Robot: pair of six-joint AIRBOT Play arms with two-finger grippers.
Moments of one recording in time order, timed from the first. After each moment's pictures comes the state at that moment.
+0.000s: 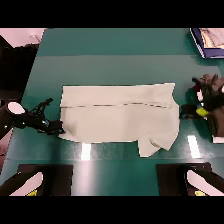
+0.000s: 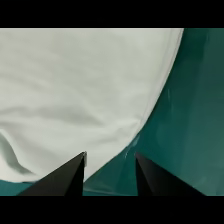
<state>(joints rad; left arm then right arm) 0.13 -1.06 0.64 1.07 -1.25 -1.30 -0.20 -1.06 0.90 -1.37 1.50 1.48</state>
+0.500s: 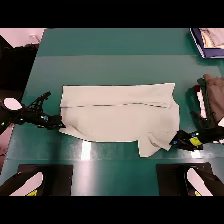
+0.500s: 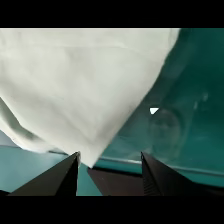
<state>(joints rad) 0.13 -1.06 0.68 1.03 -1.23 -1.29 -0.37 -0.84 0.46 -1.17 1.48 1.50</state>
